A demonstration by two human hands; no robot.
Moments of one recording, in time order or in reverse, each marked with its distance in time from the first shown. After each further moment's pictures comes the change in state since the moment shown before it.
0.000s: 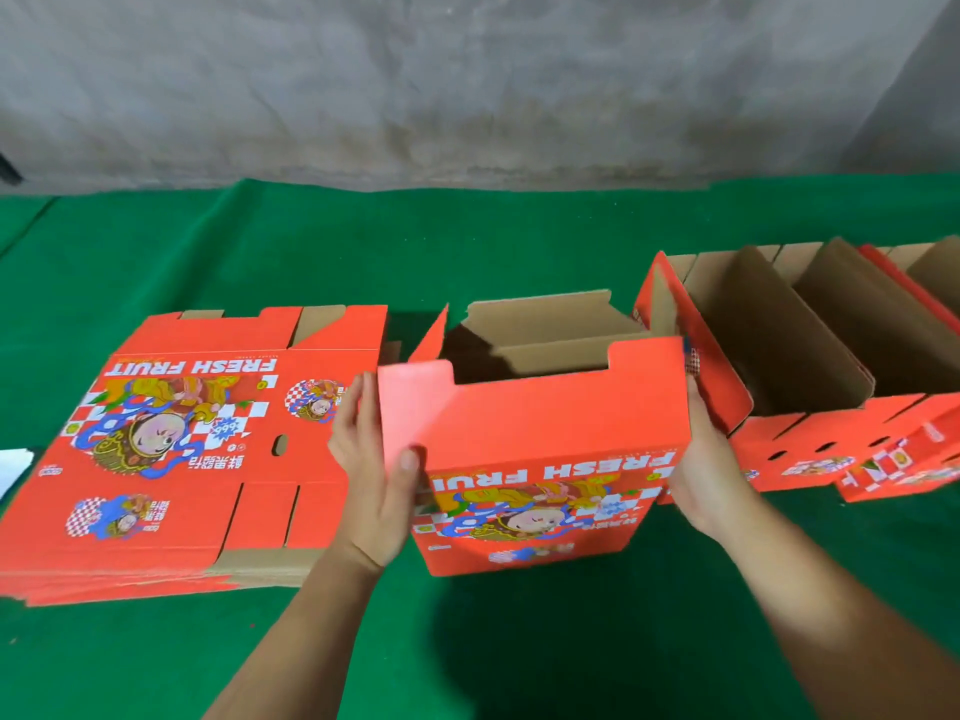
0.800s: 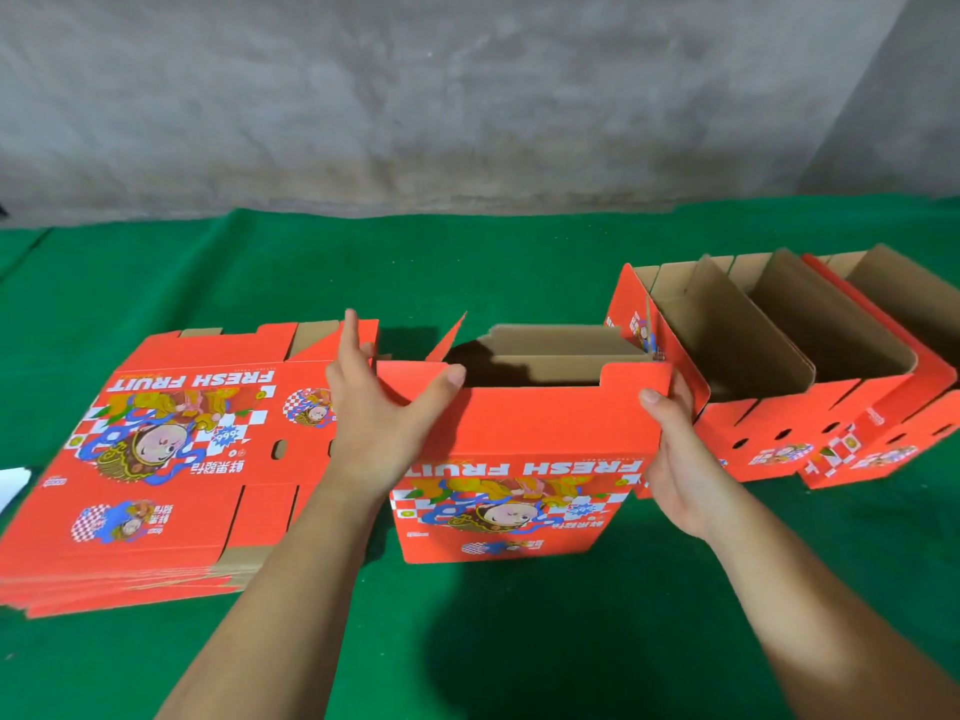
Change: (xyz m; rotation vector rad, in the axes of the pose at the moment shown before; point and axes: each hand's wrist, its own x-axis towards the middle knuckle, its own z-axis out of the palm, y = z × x) left_hand 0.028 0.088 -0.020 -0.091 0.025 -0.115; right_hand -0.048 -0.023 -0.001 0.078 -0.143 -0.103
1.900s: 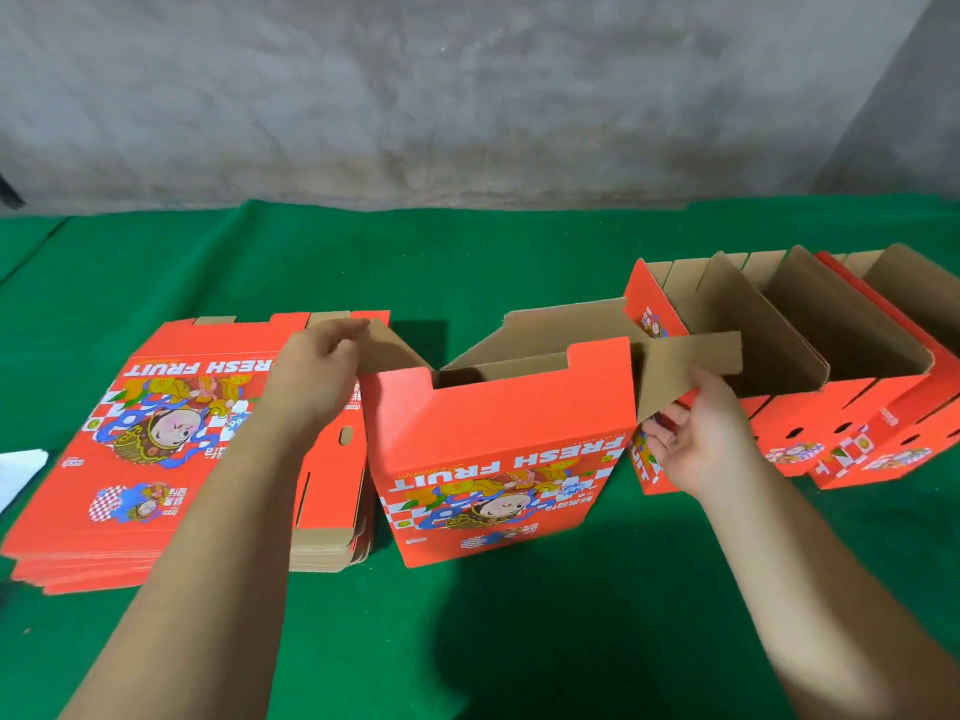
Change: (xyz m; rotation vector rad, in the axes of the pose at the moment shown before) left_hand 0.050 -0.005 -0.059 0.219 -0.061 -0.100; right_hand 0.012 -0.032 0.020 0.117 0.396 0.301
